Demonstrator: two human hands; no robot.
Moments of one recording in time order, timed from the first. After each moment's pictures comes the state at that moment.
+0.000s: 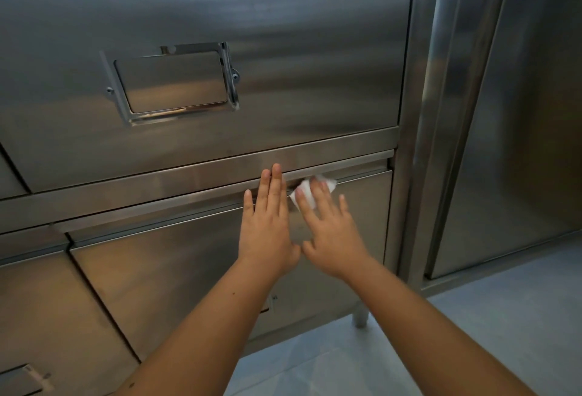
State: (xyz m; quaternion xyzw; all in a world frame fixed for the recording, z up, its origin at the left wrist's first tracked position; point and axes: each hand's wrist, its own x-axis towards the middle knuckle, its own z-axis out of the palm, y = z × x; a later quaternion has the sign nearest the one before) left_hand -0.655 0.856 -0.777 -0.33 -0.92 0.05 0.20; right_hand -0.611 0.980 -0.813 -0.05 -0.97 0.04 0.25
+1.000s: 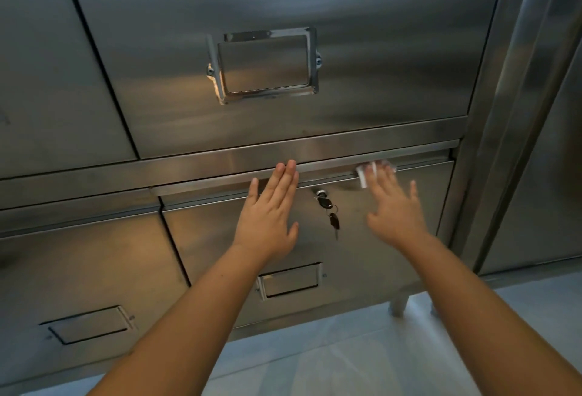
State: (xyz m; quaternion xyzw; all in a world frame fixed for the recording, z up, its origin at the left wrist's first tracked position) left_hand -0.699 0.759 -0.791 -0.36 -0.89 0.05 0.26; right_hand -0.607 0.958 -0.785 -0.19 -0.97 0.03 0.14
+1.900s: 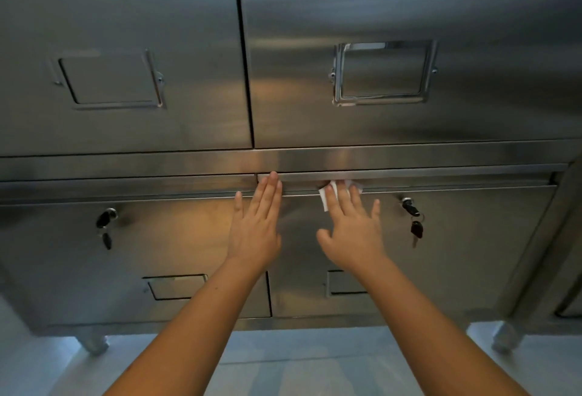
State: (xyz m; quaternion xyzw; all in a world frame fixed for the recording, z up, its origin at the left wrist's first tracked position) left_hand -0.705 0.619 -0.796 -0.20 -0.95 0.06 0.23; right_hand -0.648 0.775 -0.784 -0.06 -0.98 0.06 0.16
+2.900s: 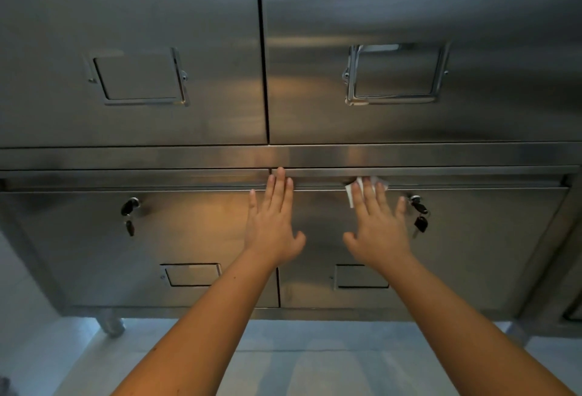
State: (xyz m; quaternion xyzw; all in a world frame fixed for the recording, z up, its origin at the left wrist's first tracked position) left_hand -0.689 0.621 -0.788 -0.18 -0.97 0.01 0.17; right_hand -0.645 0.798 -0.793 -0.07 -0.98 -0.03 0.17
